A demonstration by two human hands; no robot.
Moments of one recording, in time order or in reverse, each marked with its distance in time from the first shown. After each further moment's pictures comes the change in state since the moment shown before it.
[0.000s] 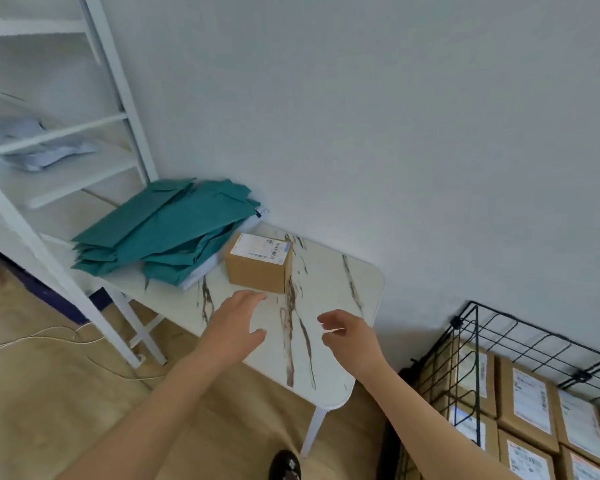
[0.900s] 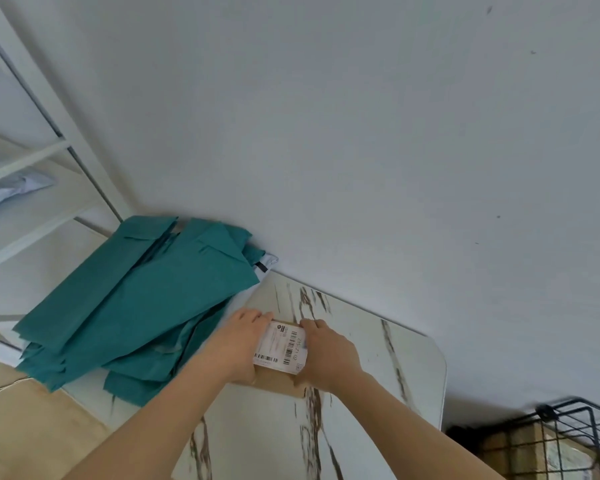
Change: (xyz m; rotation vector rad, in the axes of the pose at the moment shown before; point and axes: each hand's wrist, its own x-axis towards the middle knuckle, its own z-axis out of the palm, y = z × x) left_hand 0.258 -0.064 -0.030 0.531 -0.422 0.060; right_hand 0.263 -0.066 0.039 -0.645 -0.294 -0.049
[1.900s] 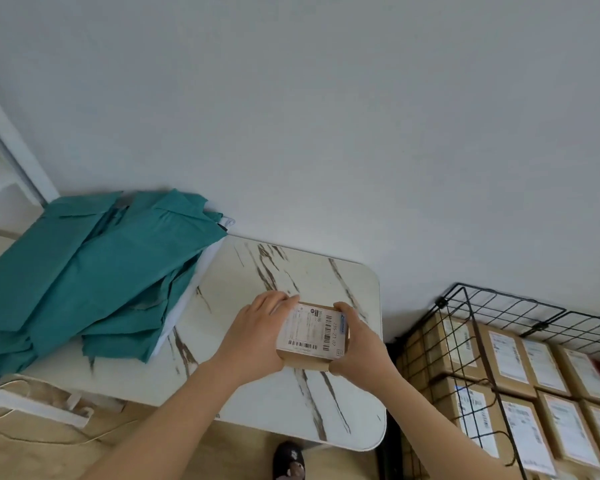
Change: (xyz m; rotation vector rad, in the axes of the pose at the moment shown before) left_hand -0.098 0.040 0.050 -0.231 0.358 0.471; right_hand -0.167 -0.003 0.061 0.431 0.302 0.347
